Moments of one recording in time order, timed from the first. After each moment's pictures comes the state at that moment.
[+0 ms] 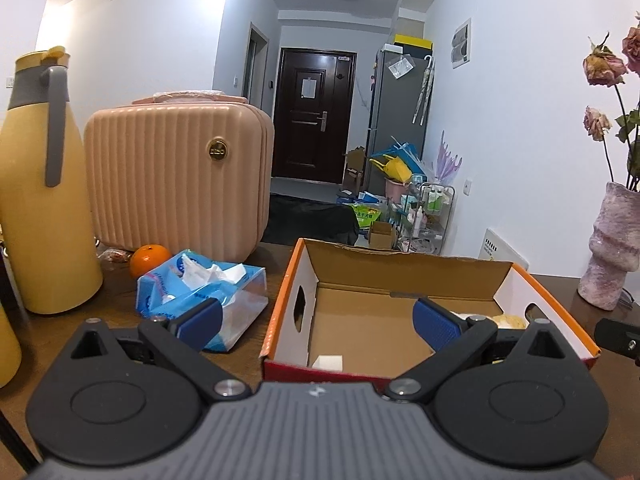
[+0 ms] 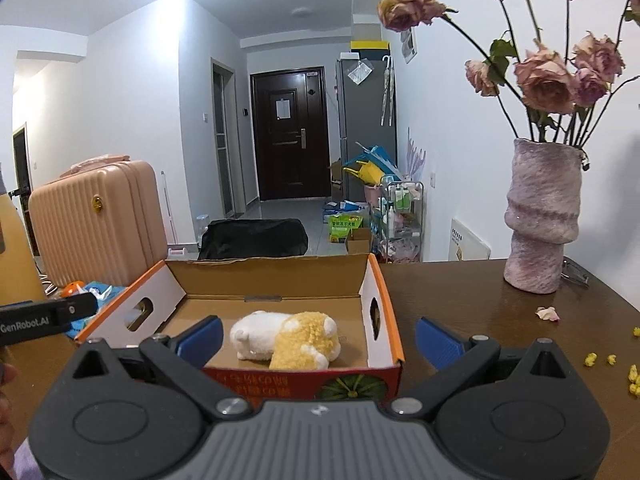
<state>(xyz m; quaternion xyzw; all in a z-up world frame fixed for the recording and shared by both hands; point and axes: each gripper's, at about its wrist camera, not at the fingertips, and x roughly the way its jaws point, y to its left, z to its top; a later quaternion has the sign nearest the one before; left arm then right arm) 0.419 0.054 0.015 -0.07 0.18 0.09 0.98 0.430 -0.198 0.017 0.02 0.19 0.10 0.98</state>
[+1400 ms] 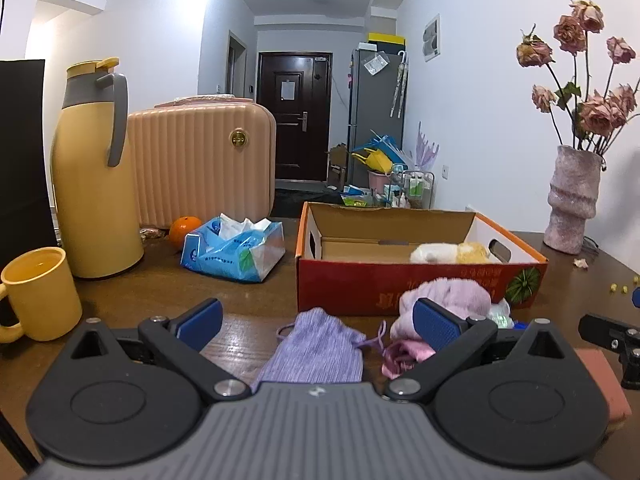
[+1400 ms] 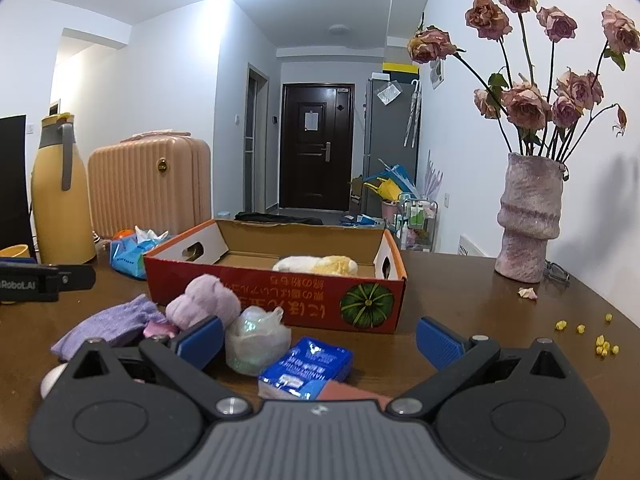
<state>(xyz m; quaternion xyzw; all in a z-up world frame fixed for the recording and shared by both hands) 0.287 0.053 0.002 -0.03 0.18 0.07 0.98 0.301 -0.196 -0.016 -0.03 0.16 0.12 0.98</state>
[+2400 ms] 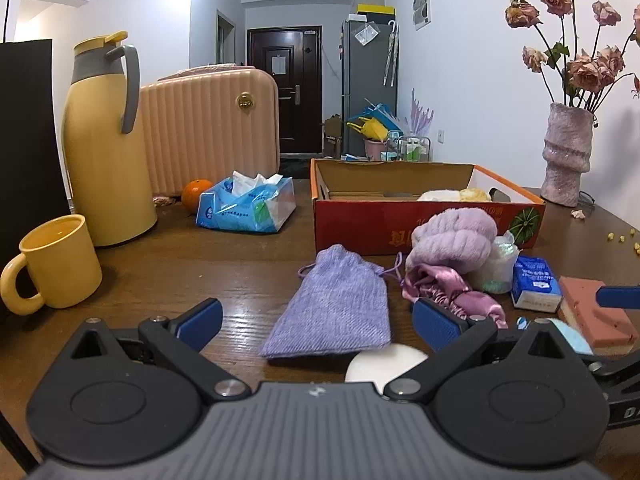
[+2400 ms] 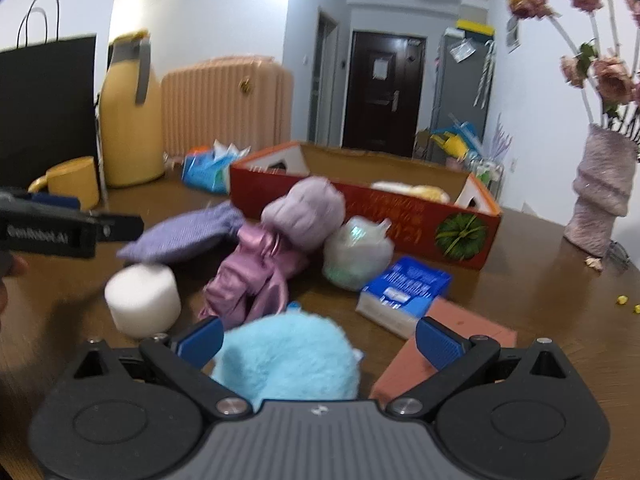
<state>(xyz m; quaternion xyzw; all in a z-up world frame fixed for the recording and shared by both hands) 0.250 0.067 -0.020 -0.01 0.23 0.05 0.97 0.284 -0.149 -0.050 -0.09 0.25 0.21 0.94</state>
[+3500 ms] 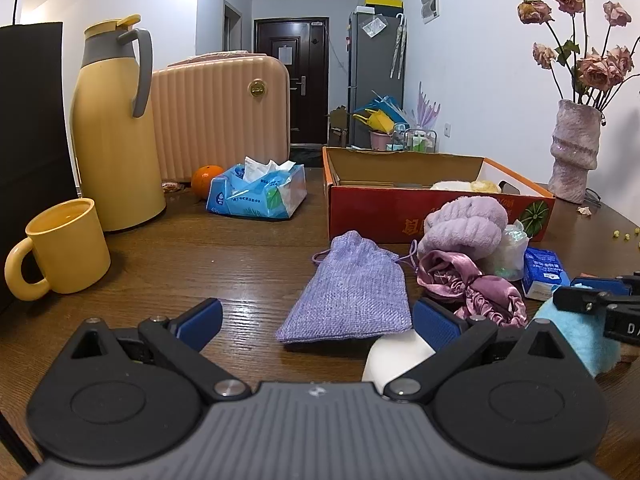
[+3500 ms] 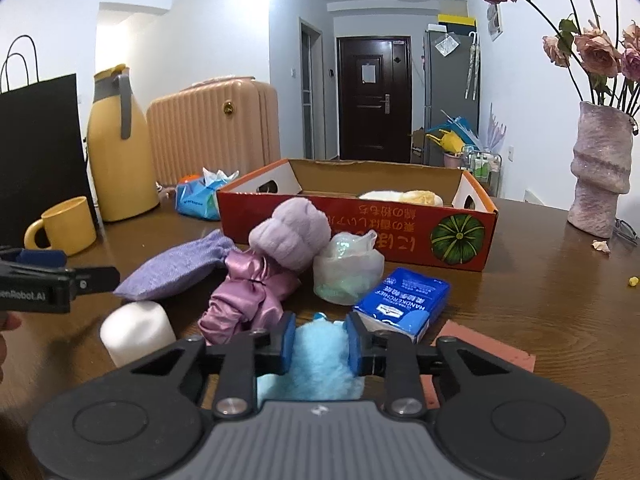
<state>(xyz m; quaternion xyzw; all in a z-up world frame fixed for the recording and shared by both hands) 0.244 0.078 -0.026 -0.02 0.24 0.06 0.97 0.298 -0.167 -0.043 -0.03 0.24 0.22 0.95</state>
